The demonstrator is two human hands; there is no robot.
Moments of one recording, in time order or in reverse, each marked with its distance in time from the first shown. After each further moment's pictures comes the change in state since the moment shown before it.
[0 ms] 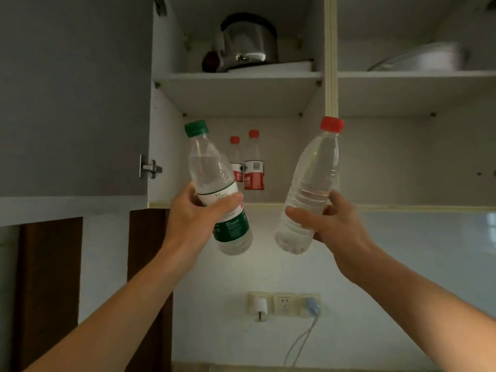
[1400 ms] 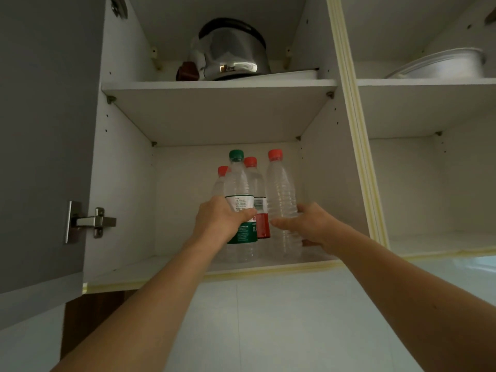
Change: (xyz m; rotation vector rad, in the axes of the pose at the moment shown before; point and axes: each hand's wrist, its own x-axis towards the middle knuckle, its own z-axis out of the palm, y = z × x) left_hand 0.238 -0.090 0.071 0.640 -0.168 0.105; right_hand 0.249 0.063 0.050 -0.420 -0.050 0.094
